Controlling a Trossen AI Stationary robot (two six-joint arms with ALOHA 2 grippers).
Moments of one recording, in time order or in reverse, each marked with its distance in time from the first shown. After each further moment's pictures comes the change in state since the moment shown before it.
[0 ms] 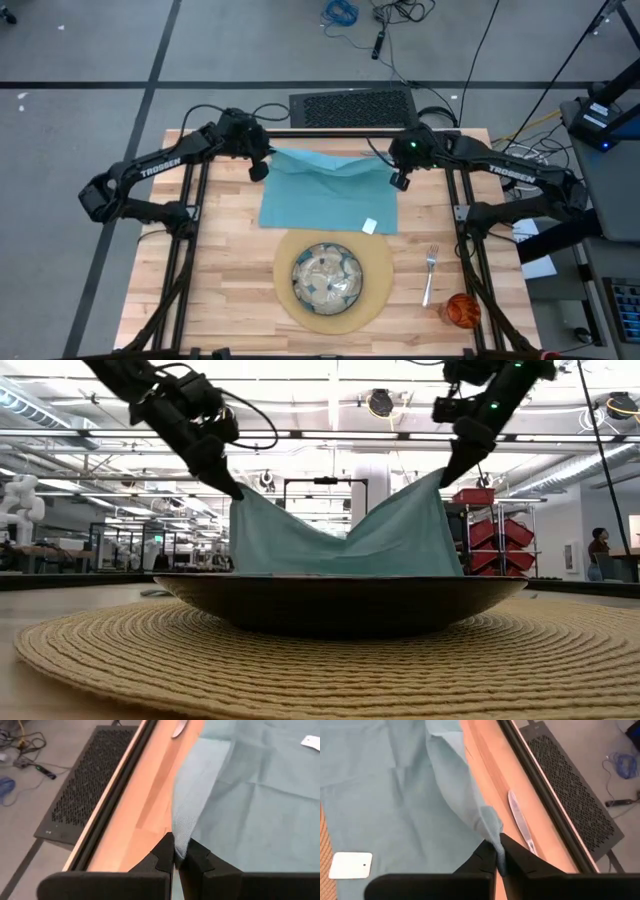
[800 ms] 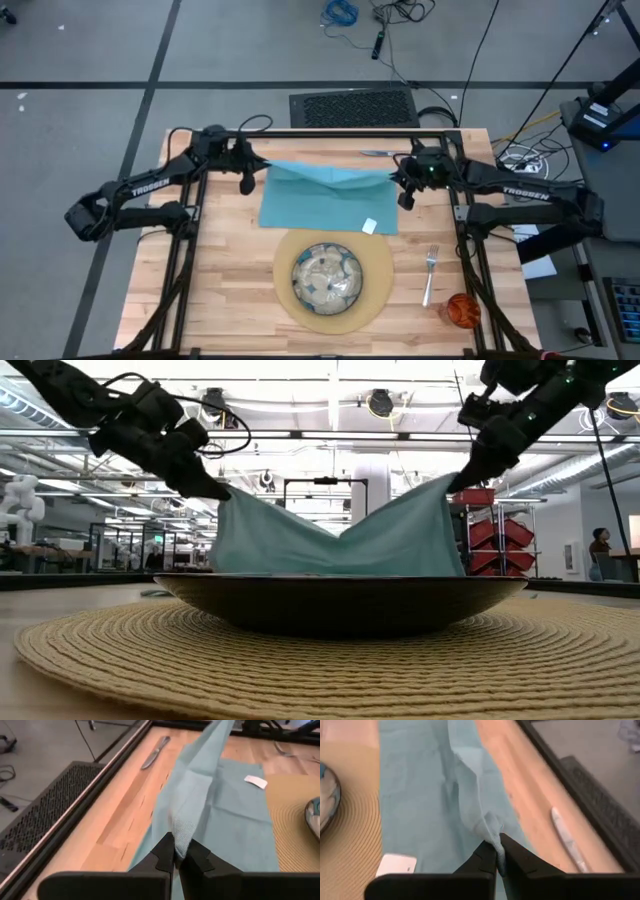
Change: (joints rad) left arm 0.058 -0.179 -0.339 0.370 0.270 -0.134; right arm 0.110 -0.223 -0.330 0.295 -0.098 0.055
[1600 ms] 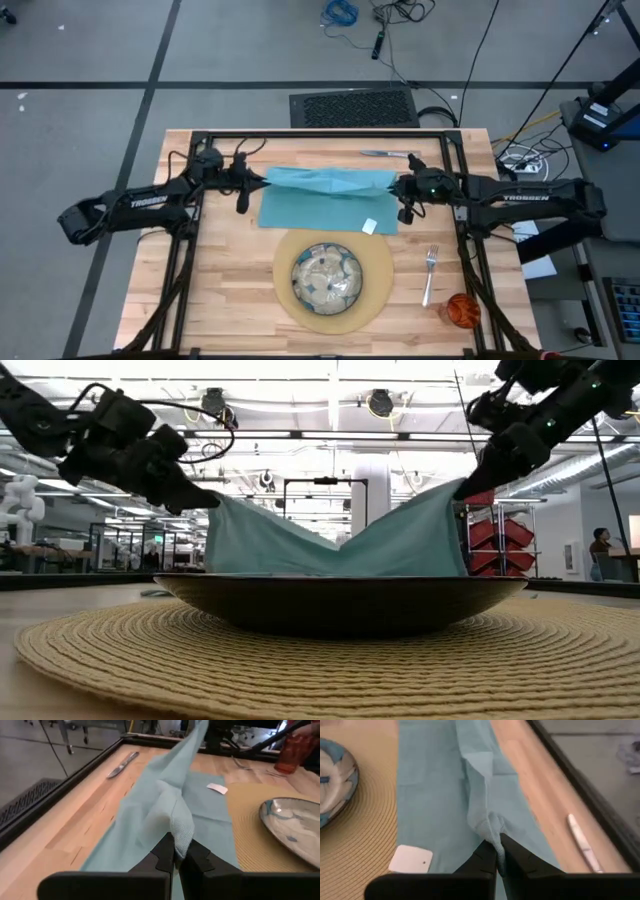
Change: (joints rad) left arm -0.119 -0.102 -0.281 0.339 0.037 -0.129; right arm 0.208 -0.058 -0.113 0.106 0.169 0.026
